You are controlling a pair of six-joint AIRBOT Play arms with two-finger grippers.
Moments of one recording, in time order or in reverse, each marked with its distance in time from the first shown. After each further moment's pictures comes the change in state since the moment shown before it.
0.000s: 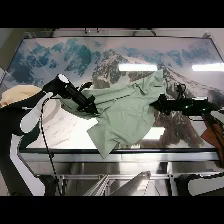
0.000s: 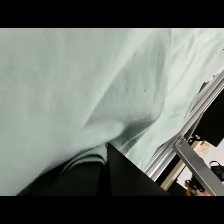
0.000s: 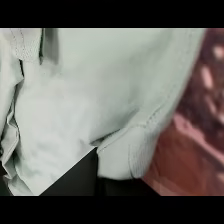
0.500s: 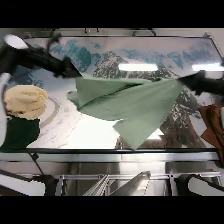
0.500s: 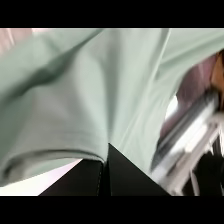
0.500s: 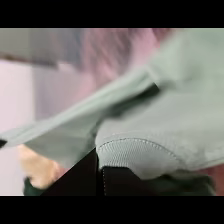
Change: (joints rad) left arm 0.176 0.348 0.288 -0.023 0.023 -0.024; right arm -0.277 0.409 0.137 0.099 0.238 0.010
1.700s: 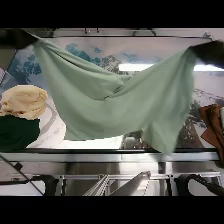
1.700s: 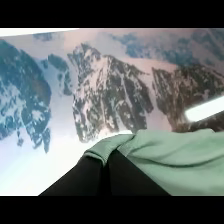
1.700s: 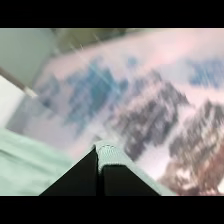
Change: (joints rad) left arm 0.198 0.126 -0.037 0.024 0.303 0.295; right arm 0.182 0.061 0.154 -0.090 -0.216 -0.141
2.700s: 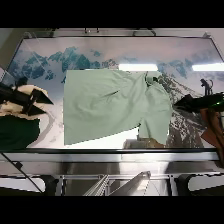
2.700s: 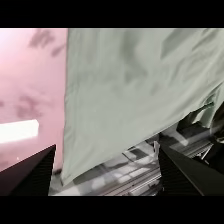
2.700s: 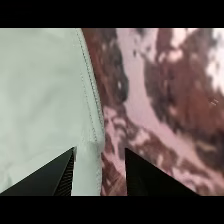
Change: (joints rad) left arm 0.203 -0.078 -0.502 0.205 -0.389 -0.378; right arm -0.188 -0.462 -0.073 -0.447 0.210 0.087
